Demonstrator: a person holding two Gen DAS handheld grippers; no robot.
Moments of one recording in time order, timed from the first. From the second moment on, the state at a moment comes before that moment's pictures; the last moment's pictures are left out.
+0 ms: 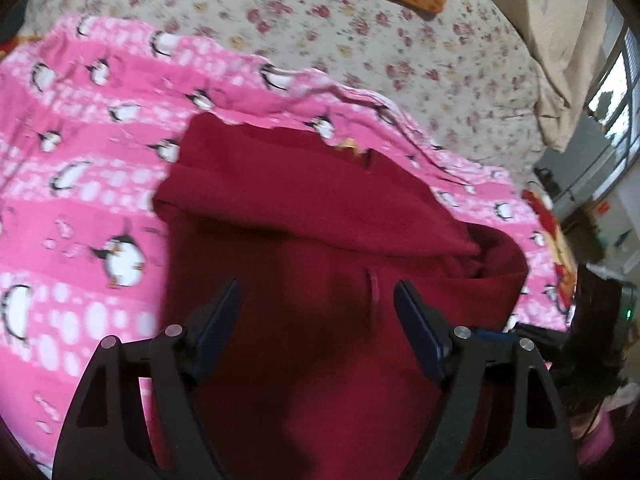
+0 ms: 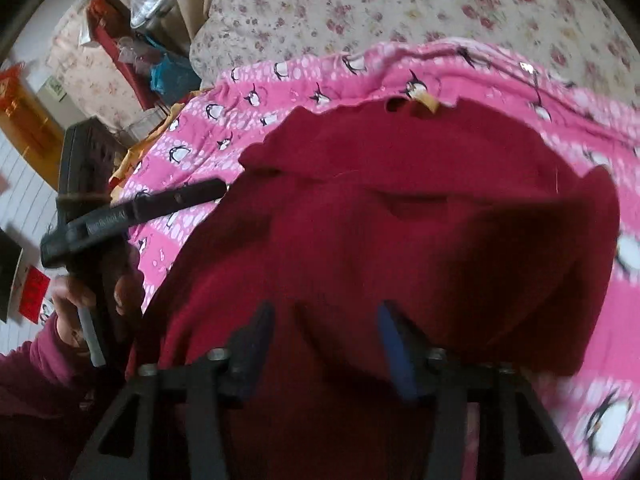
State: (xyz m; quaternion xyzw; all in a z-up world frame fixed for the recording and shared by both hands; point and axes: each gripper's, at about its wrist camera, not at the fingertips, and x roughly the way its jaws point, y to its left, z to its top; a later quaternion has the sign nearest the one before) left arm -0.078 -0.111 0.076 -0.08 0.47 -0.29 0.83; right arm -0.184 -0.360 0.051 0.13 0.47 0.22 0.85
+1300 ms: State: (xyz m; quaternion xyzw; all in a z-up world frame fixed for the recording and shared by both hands) left arm -0.054 -0.276 0.271 0.06 0.33 -0.34 0.88; right arm -0.259 -0.471 0.052 0.27 0.40 0.11 0.87
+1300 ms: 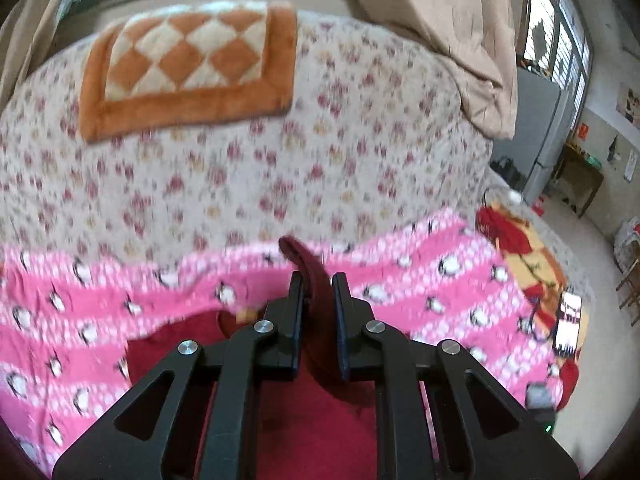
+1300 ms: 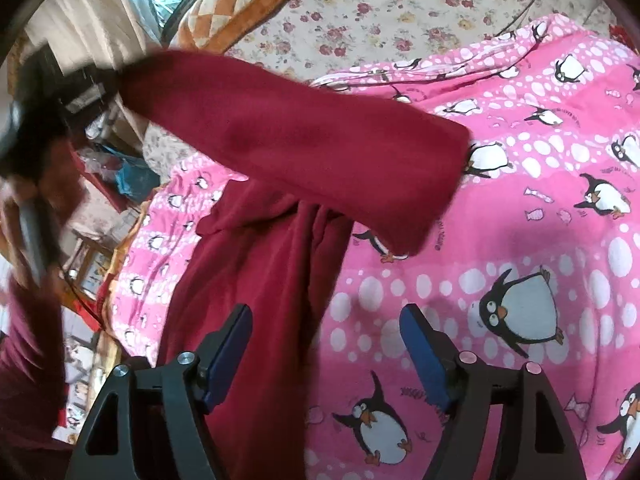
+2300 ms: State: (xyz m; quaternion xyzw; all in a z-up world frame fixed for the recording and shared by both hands) left arm 0.031 -0.253 0.077 0.08 0.54 -0.20 0.81; right arm -0.214 -0.461 0.041 0.29 0.44 0.02 0.85
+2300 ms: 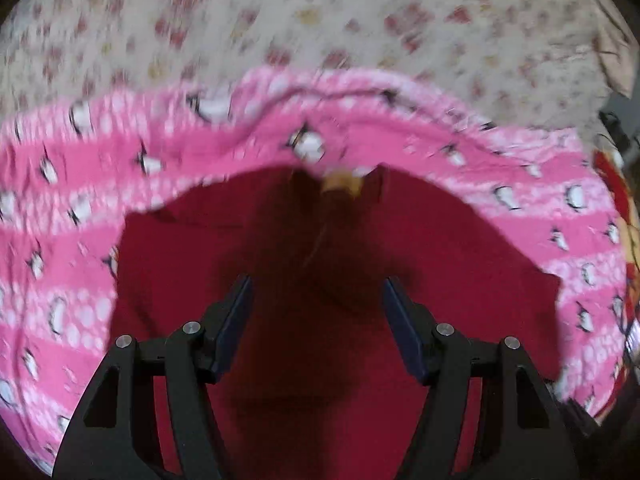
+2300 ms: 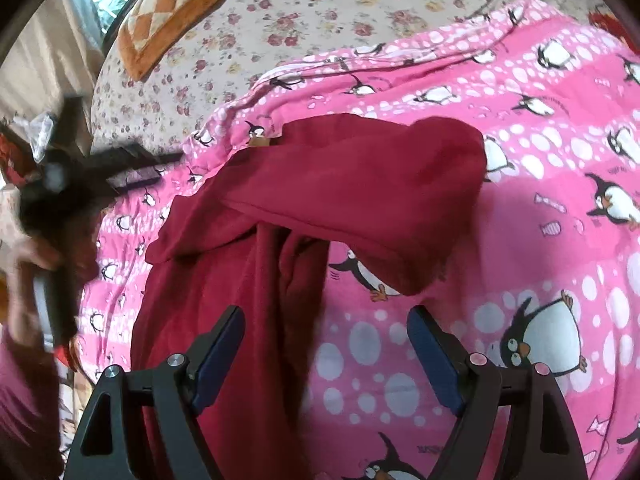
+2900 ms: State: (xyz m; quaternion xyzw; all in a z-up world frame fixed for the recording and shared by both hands) left arm 0.032 -0.277 0.114 0.05 0.50 -0.27 0.82; right arm -0.226 -0.475 0.048 0.30 0.42 0.01 0.86
